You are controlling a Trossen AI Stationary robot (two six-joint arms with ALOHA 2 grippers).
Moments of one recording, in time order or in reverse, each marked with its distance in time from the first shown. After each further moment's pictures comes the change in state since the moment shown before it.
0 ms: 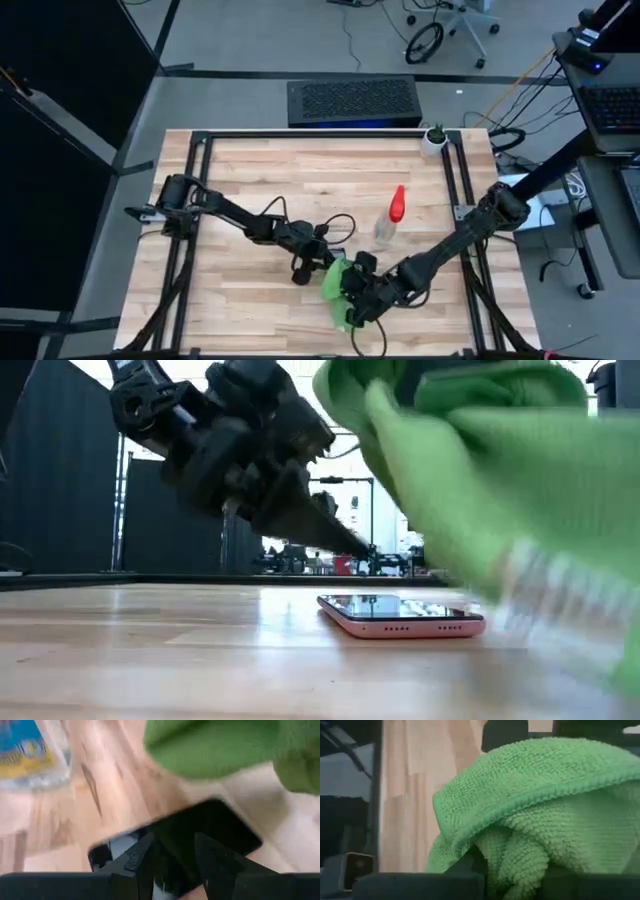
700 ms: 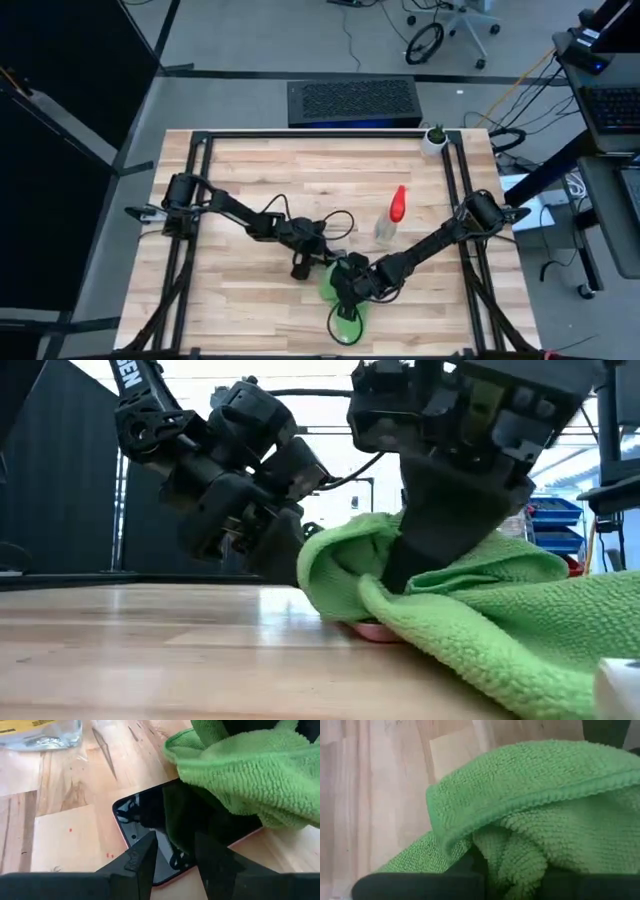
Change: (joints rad) left arm 0.036 0.019 -0.039 -0.020 -0.010 0.019; right arm -0.106 0.140 -0.037 0.085 -0.207 -0.061
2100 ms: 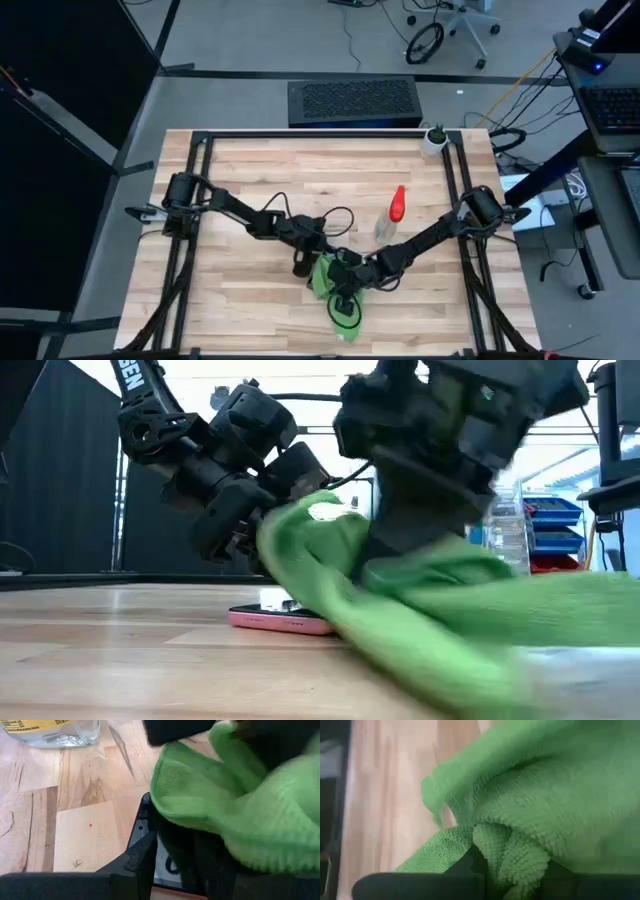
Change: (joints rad) left arm 0.006 0.018 0.000 0.000 -0.018 -0.001; right arm -0.052 -0.019 -0.061 0.282 -0.081 -0.049
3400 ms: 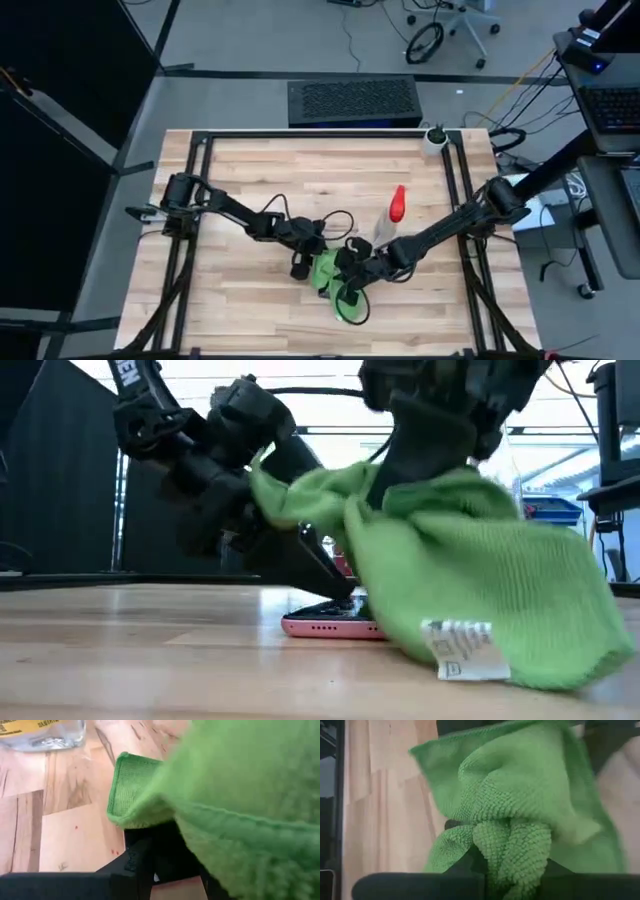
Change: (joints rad) left arm -0.017 -0.019 0.002 0.000 0.013 0.027; right arm 0.003 -0.120 -0.038 -0.193 0.080 0.078
